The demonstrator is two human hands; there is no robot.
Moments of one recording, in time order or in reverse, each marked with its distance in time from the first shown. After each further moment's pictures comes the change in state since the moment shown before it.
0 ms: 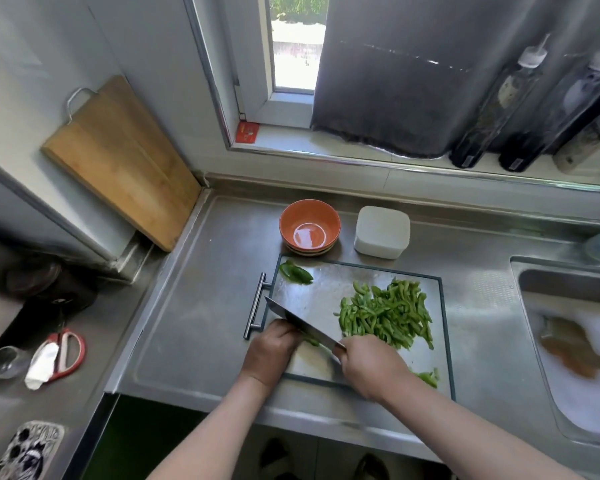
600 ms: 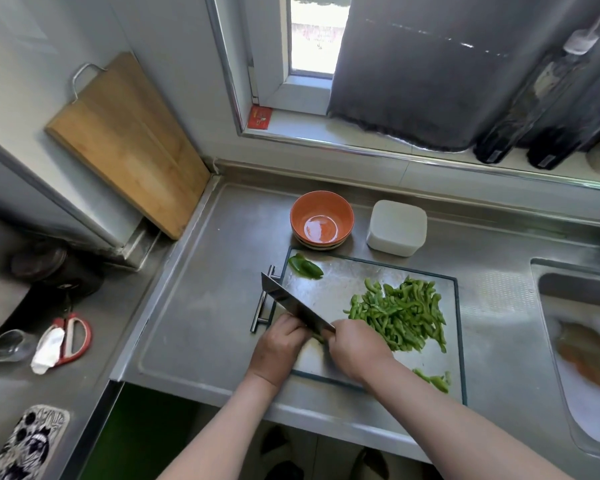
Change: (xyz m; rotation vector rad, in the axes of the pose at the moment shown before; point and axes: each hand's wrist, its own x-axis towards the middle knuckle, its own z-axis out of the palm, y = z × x) left_hand 0.001 0.009 -0.002 0.025 0.037 -0.028; right_hand 0.041 -0.027 0.011 0.049 -0.012 0.064
